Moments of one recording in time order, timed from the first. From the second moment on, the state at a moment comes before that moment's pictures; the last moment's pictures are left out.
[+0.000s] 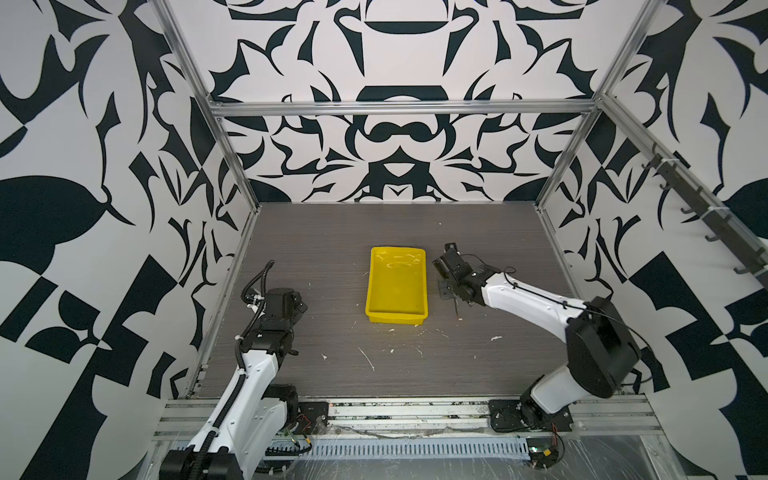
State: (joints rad) left arm -0.09 0.83 0.41 -0.41 -0.38 -0.81; right arm 0.68 1.53 1.05 -0.57 0.40 0.47
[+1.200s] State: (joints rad) left arm -0.09 0.93 0.45 -0.41 -0.36 -0.79; right arm 0.75 2.04 1.58 -0.56 -0.17 0.86
